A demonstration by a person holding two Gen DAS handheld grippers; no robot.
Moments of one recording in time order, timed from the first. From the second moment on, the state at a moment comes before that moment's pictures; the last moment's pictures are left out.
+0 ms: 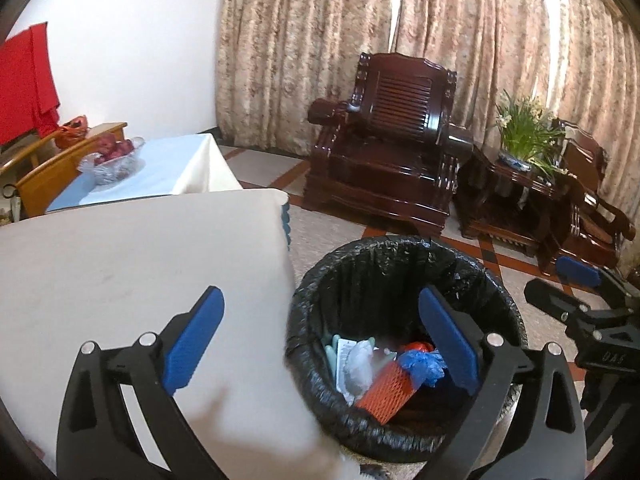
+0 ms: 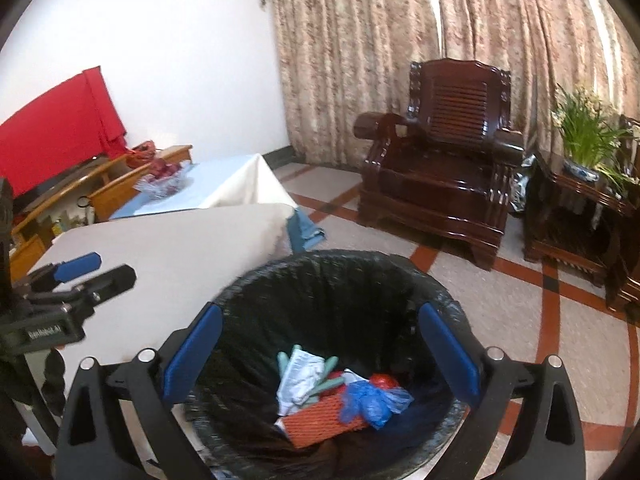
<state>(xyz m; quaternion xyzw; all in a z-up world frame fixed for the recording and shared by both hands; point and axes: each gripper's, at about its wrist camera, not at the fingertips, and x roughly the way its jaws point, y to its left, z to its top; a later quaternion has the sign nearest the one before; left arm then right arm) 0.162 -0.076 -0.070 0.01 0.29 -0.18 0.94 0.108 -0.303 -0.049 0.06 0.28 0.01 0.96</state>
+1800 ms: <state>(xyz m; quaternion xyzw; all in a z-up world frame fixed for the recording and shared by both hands) 0.068 -0.019 -0.008 0.00 0.22 -0.12 0.97 0.053 -0.227 0.007 0.02 0.23 0.07 0.97</state>
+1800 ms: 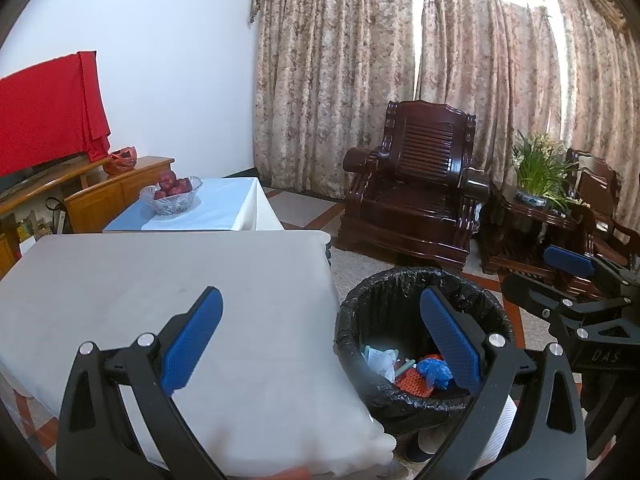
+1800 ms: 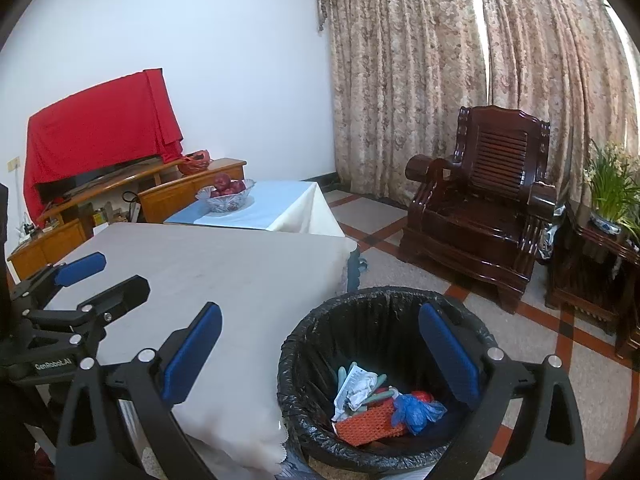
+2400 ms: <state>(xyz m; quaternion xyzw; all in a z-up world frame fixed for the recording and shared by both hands) 0.068 -0.016 -0.008 0.00 0.22 -0.12 0.97 0.053 -0.226 0.007 0.02 0.23 0.07 0.97</state>
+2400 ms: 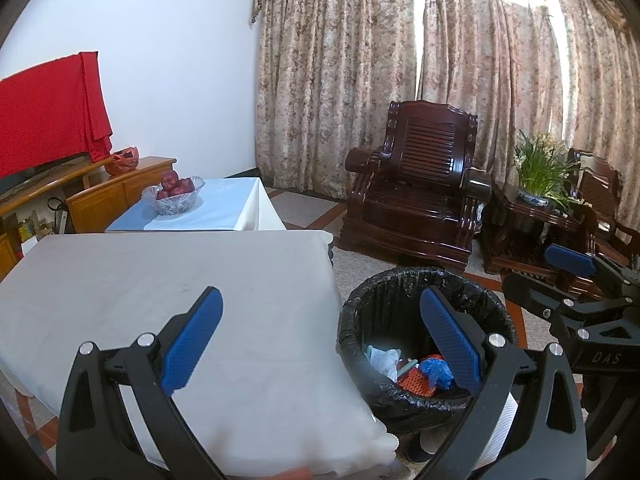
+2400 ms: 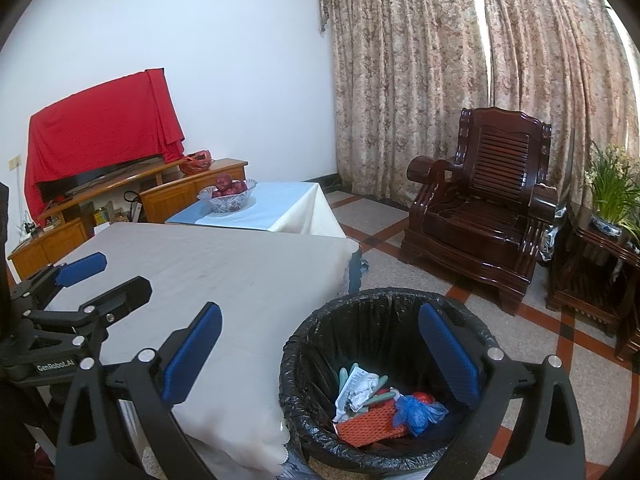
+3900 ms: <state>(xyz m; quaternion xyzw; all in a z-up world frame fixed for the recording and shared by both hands) 0.076 -0.003 -0.012 0.01 0.22 -0.12 0.97 0.053 -0.226 0.009 0.02 0.23 0.08 0.97</state>
